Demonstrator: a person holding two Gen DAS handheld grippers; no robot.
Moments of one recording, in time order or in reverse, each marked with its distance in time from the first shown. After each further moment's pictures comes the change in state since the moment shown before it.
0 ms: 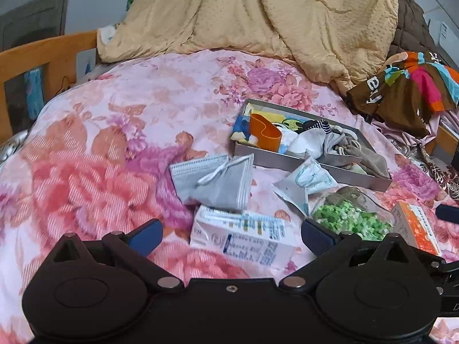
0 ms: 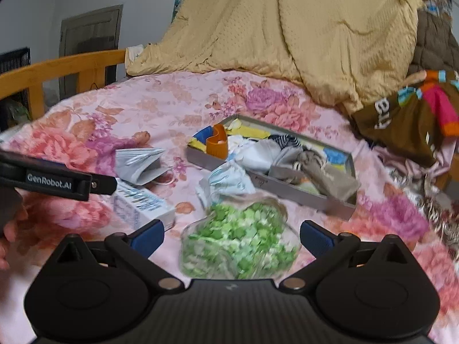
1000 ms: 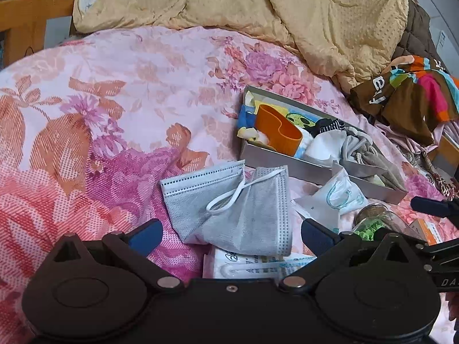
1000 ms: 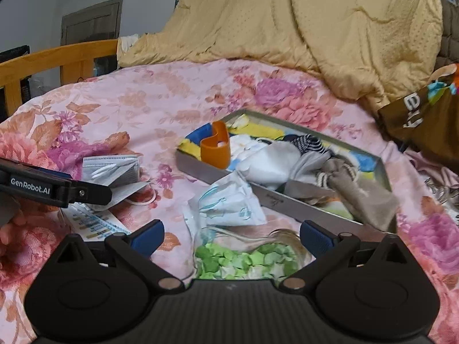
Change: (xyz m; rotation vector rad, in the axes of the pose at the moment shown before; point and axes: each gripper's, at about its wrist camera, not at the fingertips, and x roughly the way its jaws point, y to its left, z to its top) left arm 0.098 0.045 0.022 -0.056 0.056 -0.132; right arm 0.110 -0.012 0.022 0.009 0.025 0.064
